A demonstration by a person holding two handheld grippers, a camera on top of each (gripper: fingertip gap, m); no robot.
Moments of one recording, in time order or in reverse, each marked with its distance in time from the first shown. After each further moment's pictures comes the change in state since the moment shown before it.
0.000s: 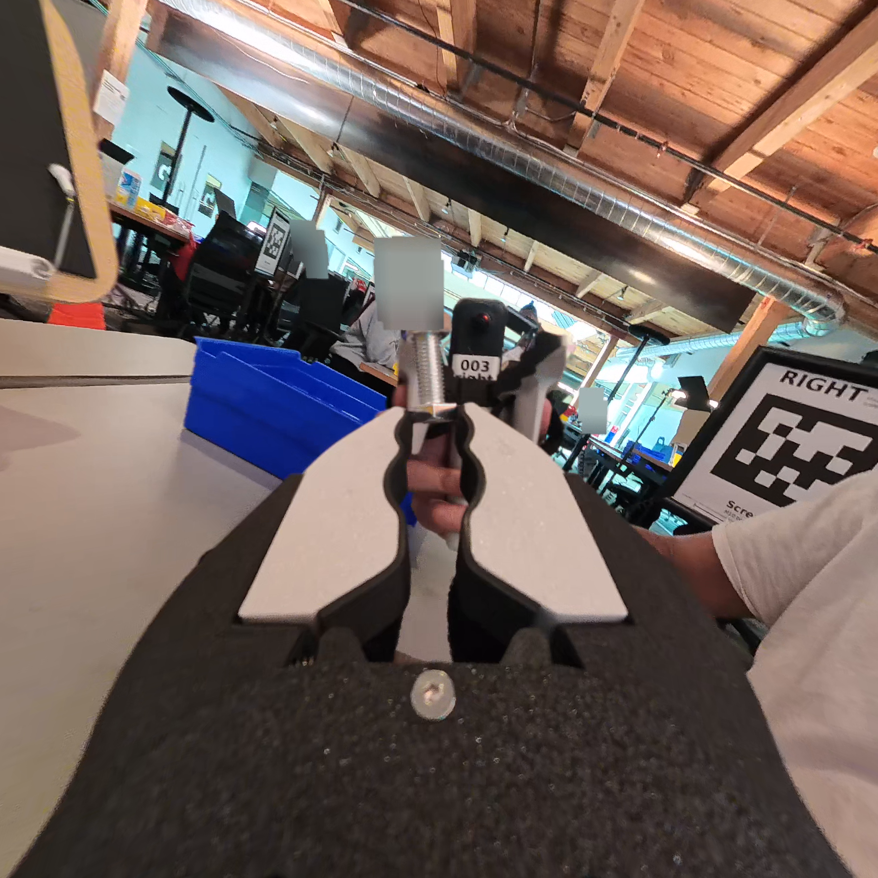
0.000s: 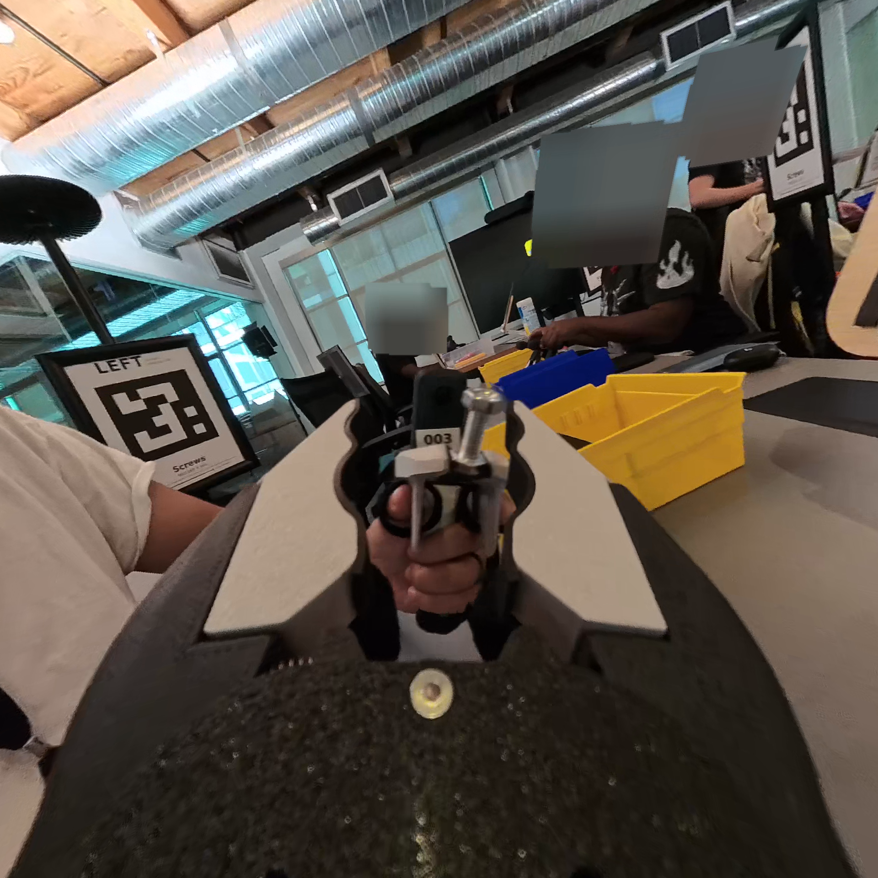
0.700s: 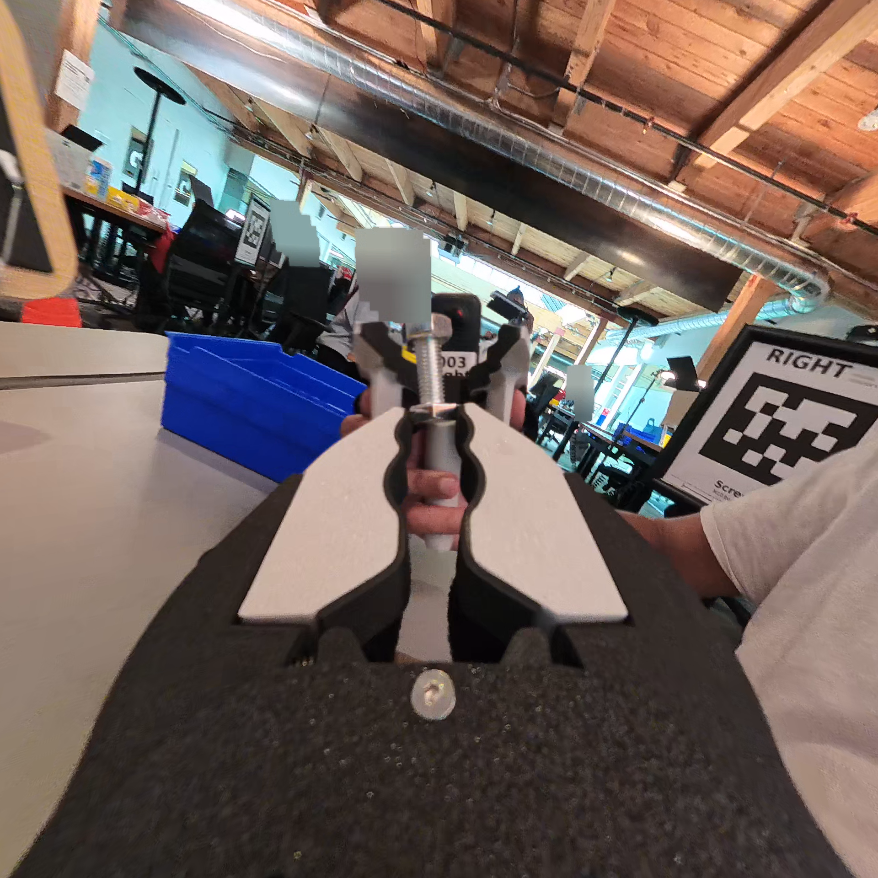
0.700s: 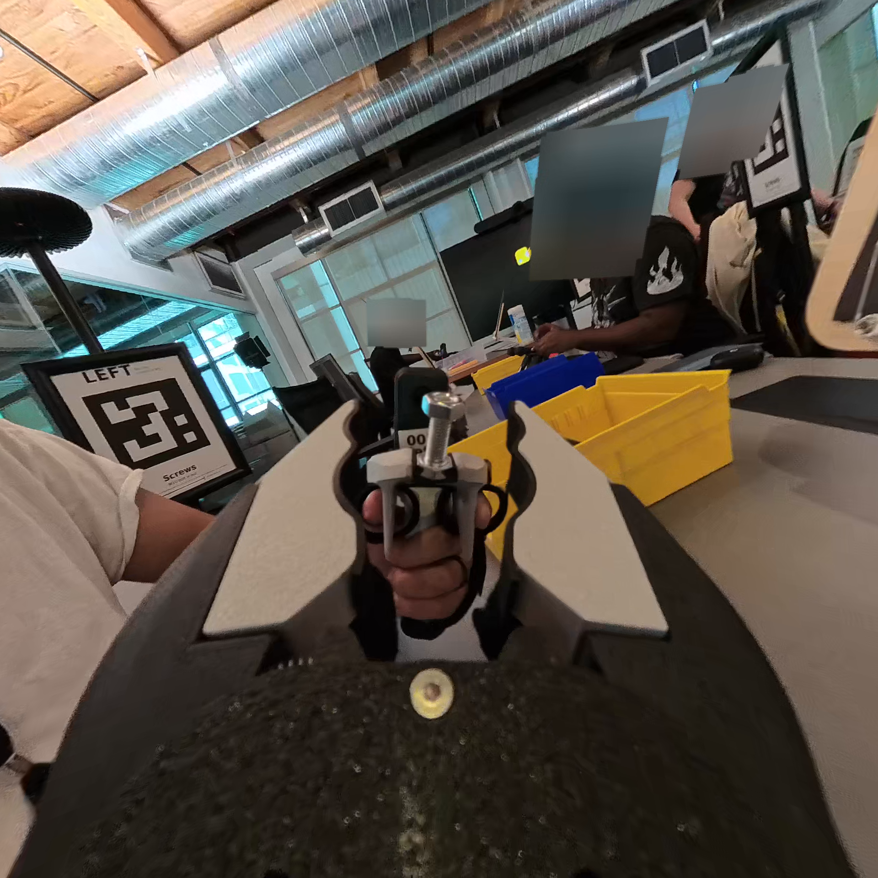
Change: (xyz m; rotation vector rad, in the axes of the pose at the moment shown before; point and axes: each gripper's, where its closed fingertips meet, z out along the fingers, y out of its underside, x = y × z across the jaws) left arm 0.011 0.006 0.005 -0.032 0.033 0.017; right arm 0.007 0.003 -0.002 0.021 0.018 0.007
